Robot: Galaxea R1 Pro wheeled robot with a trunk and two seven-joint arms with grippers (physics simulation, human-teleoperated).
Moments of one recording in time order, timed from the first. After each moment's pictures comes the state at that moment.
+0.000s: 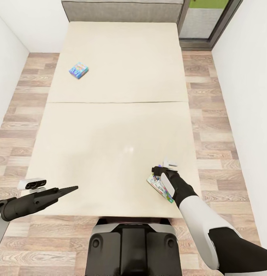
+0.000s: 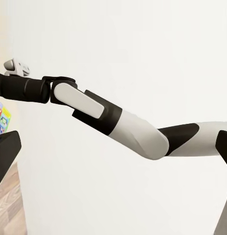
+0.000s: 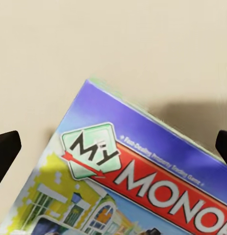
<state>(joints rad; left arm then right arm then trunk) -0.36 0.36 0.25 -1.47 0.51 0.95 -1.57 -0.98 0.14 0.05 -0.55 -0.21 0.36 -0.26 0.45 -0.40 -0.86</state>
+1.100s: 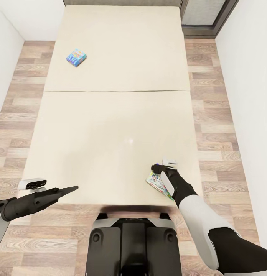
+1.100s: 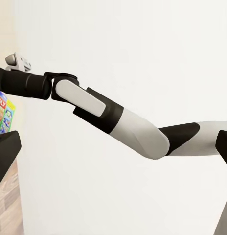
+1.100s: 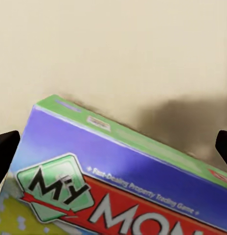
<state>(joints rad) -0.36 0.36 0.25 -1.47 0.51 0.94 -1.57 -0.98 0.15 0.06 -0.57 -0.21 0.35 -0.26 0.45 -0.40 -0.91</state>
